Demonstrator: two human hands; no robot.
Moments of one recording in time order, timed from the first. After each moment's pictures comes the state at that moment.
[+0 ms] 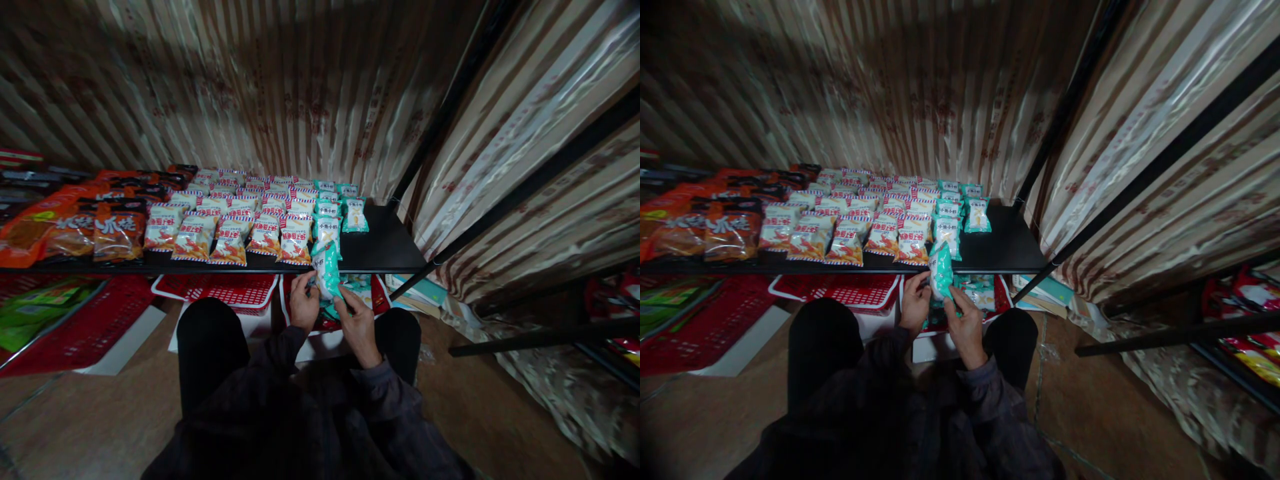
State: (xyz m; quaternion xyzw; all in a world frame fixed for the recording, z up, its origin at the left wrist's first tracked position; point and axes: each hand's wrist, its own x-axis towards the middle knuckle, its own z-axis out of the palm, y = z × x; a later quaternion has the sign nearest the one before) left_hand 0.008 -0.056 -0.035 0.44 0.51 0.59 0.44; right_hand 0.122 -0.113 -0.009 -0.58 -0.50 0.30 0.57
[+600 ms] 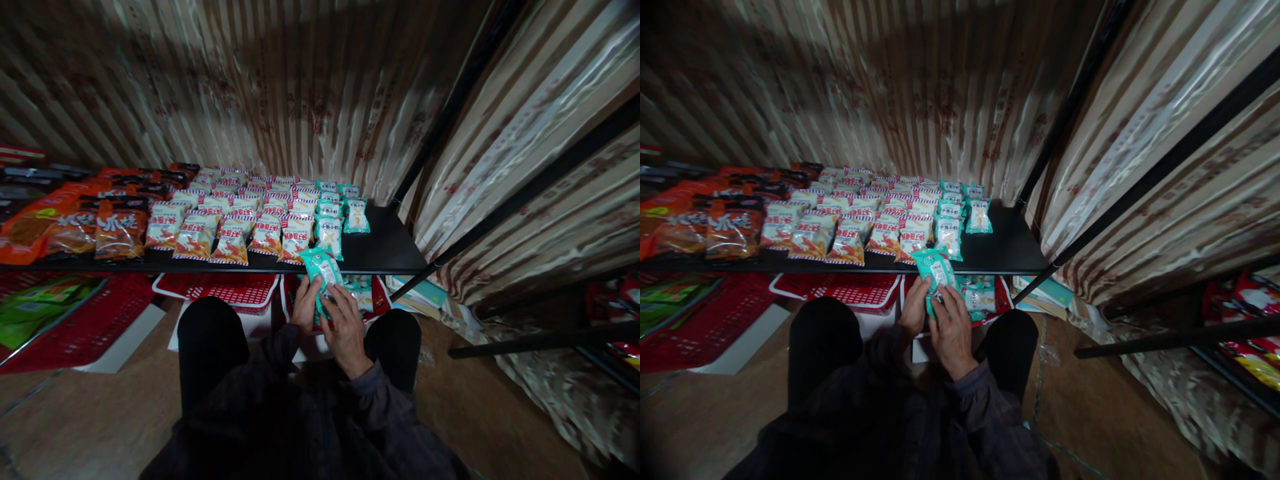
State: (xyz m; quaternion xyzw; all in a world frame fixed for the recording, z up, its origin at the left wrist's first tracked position) left_hand 0.008 -0.065 -0.008 0.33 0.38 0.57 0.65; right_hand 0.104 -0.128 -0.008 -0.52 -0.74 0.00 0.42
